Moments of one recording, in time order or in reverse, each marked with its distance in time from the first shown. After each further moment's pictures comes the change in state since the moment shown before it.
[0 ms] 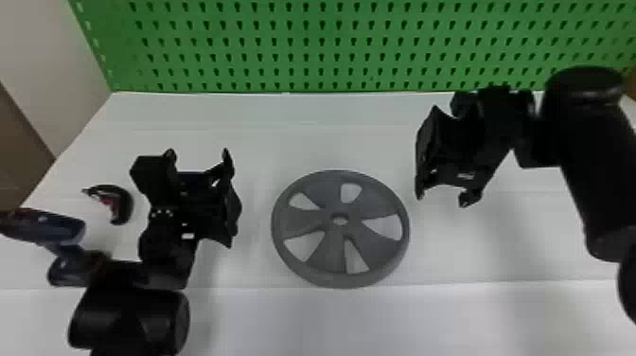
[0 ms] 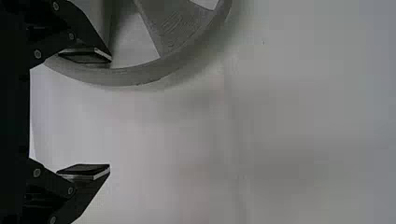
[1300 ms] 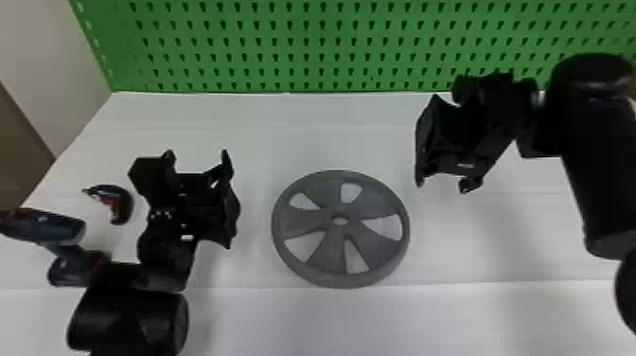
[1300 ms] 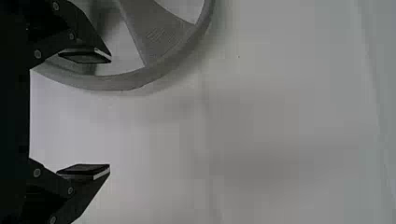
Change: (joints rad) left arm 0.004 0.000 0.003 0.000 0.002 -0.005 0.000; right arm 0.020 0.002 0.001 -0.109 0.007 0.000 0.000
